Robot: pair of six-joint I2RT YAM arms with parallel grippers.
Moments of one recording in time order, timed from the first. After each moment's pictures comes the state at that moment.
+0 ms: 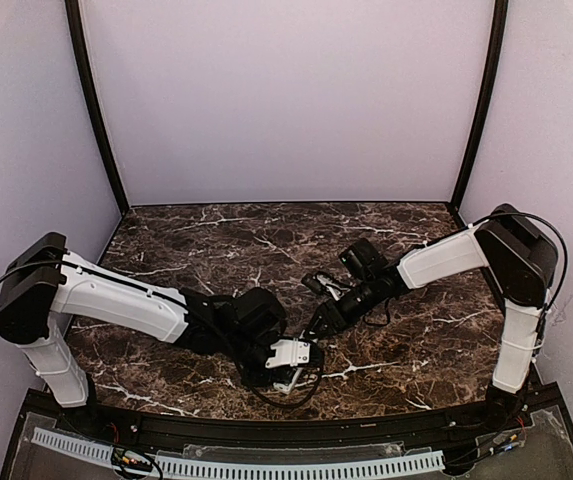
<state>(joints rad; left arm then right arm) -1.16 1.73 0.98 -0.26 0.18 0.48 0.72 1.92 1.03 -0.17 -0.75 0.17</state>
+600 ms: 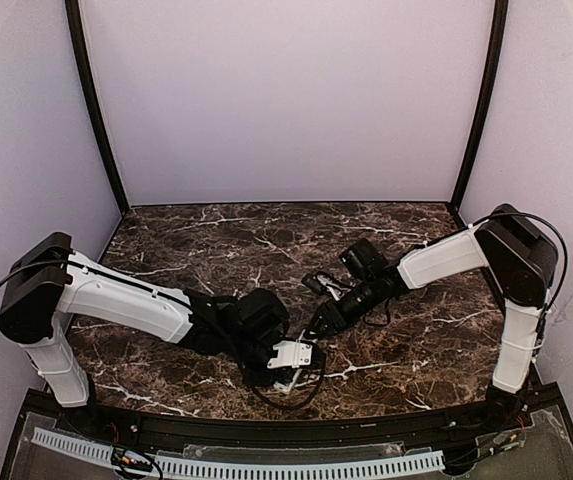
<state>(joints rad) -1.16 1.76 0.99 -0.26 0.16 0.52 0.72 1.92 1.03 -0.17 -0.75 0.17</state>
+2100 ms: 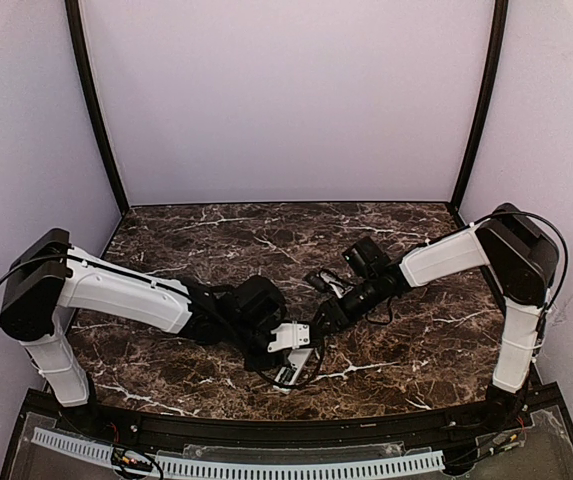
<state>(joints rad) -1.11 1.75 1.01 -0.25 0.07 0.46 0.70 1.92 1.03 -0.17 -0.76 0.17</state>
